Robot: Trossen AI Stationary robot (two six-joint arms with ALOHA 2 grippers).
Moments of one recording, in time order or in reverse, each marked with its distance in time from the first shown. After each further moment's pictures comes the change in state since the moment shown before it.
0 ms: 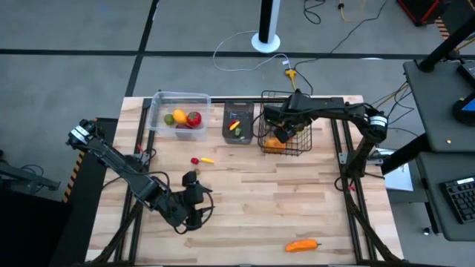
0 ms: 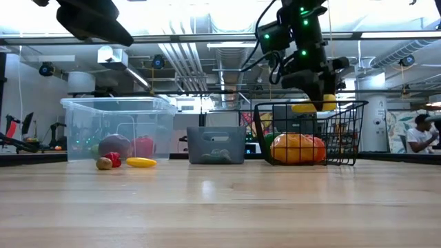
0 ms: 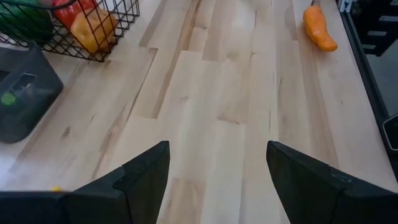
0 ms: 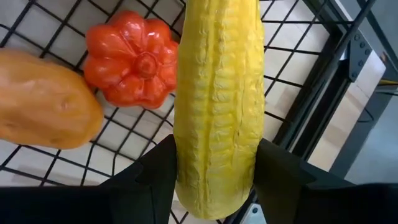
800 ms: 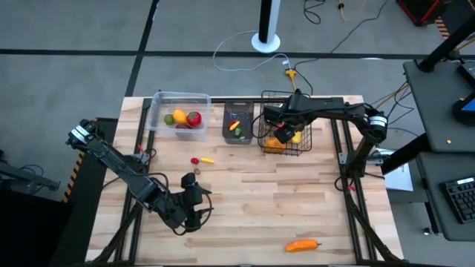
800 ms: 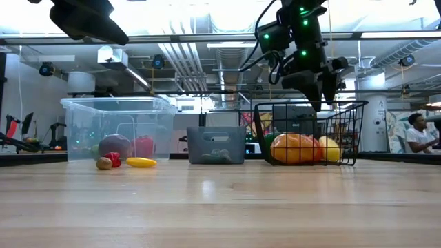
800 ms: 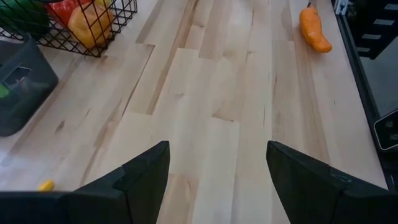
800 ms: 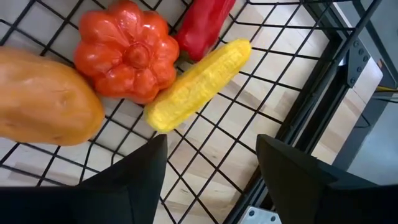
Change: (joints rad) left arm -0.022 0.000 0.000 -0.007 -0.003 -0.042; right arm 0.004 0.001 -0.001 0.005 0.006 -0.027
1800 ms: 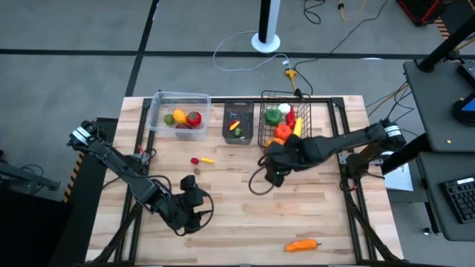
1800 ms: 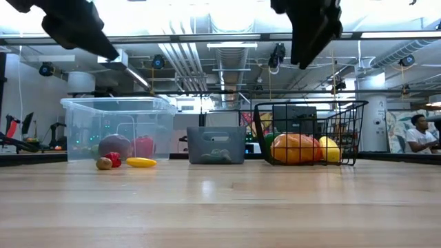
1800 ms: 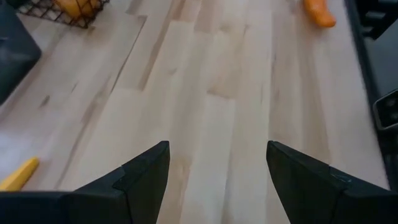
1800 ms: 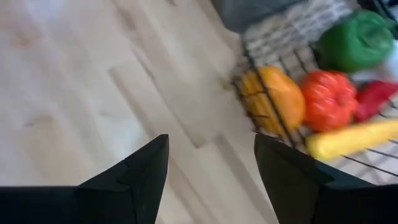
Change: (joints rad) left arm 0.001 0.027 0.000 -0.039 0.063 -0.060; right arm 0.537 -0.139 0.000 0.285 0.016 0.030
